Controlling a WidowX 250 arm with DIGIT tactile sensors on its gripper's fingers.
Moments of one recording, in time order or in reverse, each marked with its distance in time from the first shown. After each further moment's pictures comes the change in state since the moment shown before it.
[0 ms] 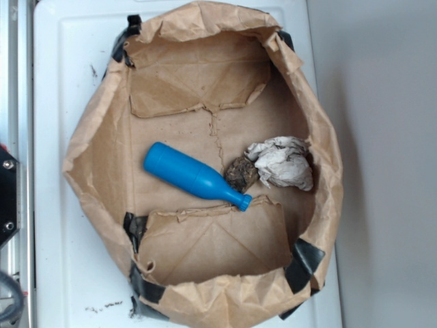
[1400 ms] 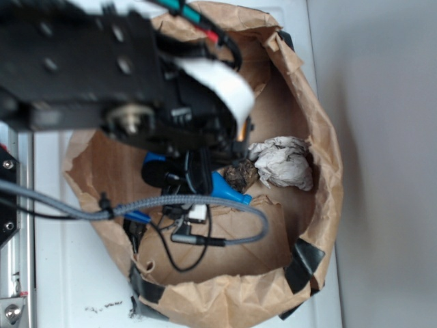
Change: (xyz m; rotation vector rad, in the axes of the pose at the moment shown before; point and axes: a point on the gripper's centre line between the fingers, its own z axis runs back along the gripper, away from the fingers) arm 0.119 0.032 -0.157 0.021 -0.105 -0.251
